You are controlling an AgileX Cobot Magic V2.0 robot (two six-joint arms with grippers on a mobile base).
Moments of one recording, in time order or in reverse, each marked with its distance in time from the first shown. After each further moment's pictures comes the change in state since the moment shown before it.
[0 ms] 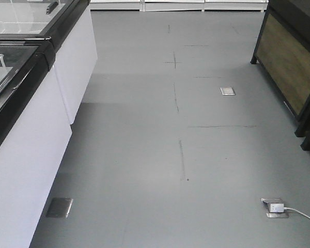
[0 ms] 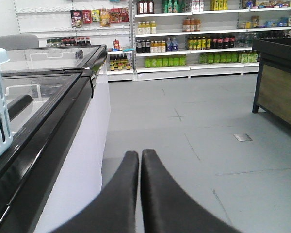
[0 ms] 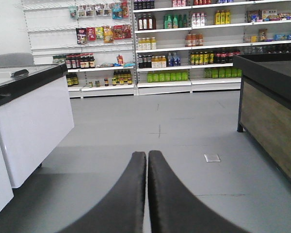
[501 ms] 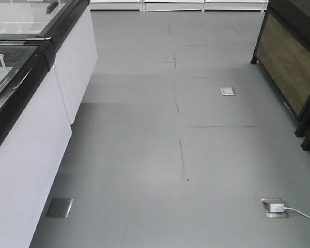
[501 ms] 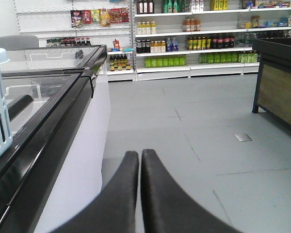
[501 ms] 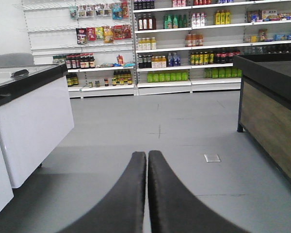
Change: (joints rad) left arm 0.000 0.000 0.000 0.000 0.000 0.000; right arm 0.000 0.000 0.000 0.000 0.000 0.000
